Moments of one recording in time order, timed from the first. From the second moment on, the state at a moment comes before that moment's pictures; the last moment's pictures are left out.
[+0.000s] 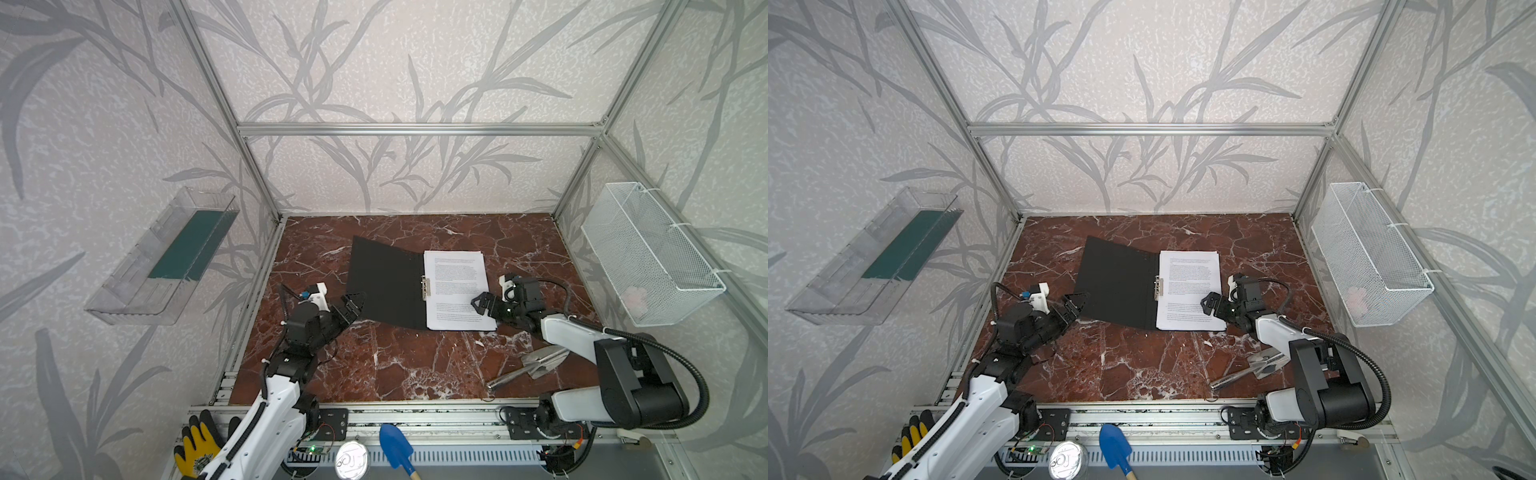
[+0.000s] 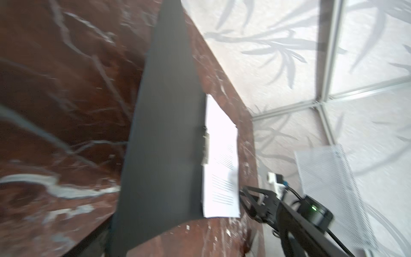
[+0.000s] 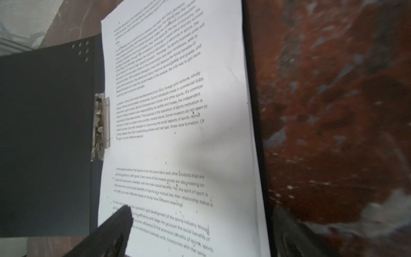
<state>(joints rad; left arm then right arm) -0.20 0.68 0.33 0.02 0.41 -1.00 0.18 1.41 0.51 0.03 -0.38 0.57</state>
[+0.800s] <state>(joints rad) -0.83 1.24 0.87 0.00 0.31 -0.72 0.17 1.41 0.68 -0.01 -0.42 0.74</state>
